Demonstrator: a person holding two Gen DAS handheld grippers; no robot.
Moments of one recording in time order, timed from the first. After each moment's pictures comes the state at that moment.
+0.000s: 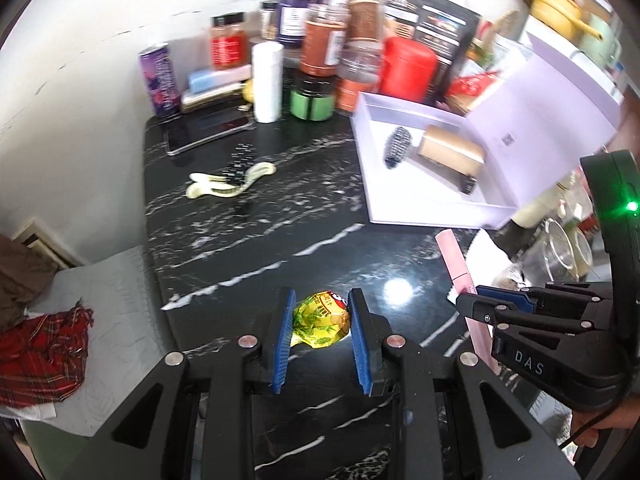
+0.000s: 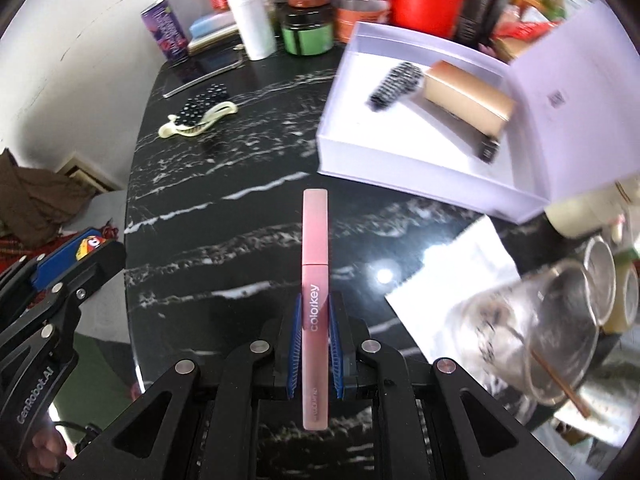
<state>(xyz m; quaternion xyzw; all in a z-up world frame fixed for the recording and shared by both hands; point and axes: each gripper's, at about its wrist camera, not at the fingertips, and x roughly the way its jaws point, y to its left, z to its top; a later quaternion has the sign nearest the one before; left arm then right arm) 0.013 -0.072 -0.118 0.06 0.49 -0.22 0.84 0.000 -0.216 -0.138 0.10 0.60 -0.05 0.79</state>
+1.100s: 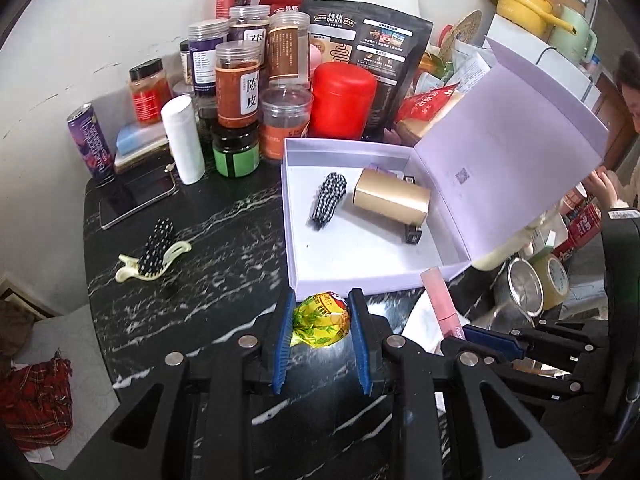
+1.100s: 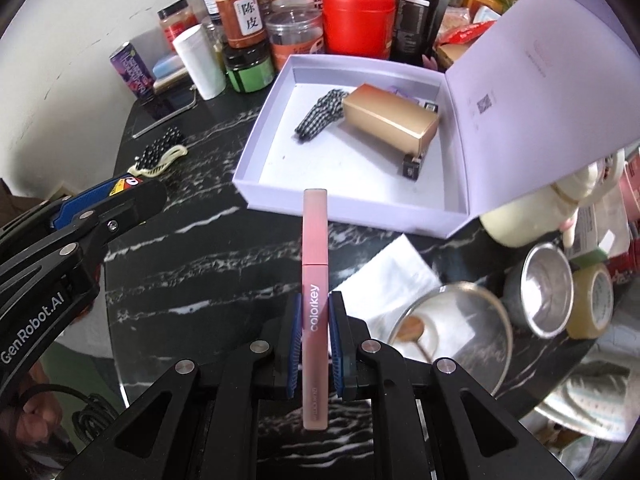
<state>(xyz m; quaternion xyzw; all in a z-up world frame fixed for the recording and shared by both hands) 0.052 -0.169 -0.087 0.07 0.47 -0.27 0.84 -0.006 -0.286 -0.108 0.11 0.58 -0.07 0.81</state>
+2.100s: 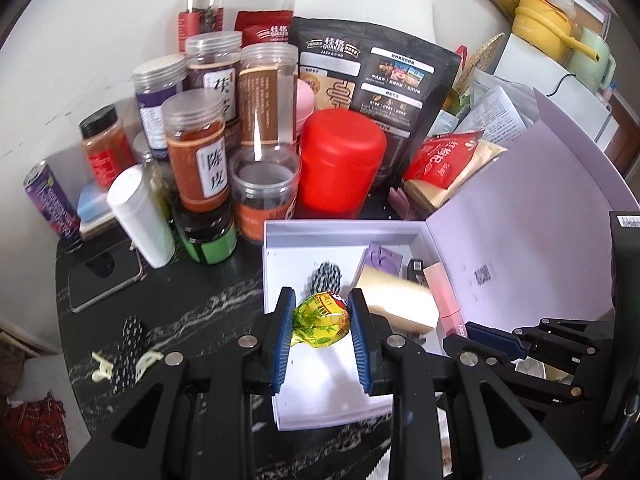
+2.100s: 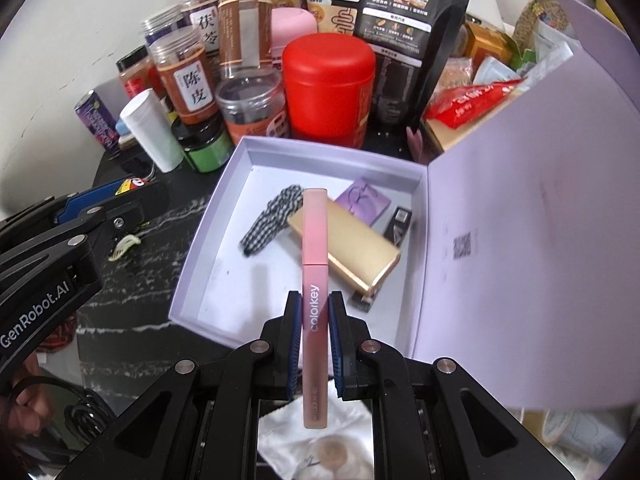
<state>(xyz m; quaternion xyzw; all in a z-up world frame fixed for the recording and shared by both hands) 0.155 -0.245 -0.076 0.05 0.45 -0.28 0.85 0.091 -0.360 -0.093 0.07 0.55 -0.08 0.83</state>
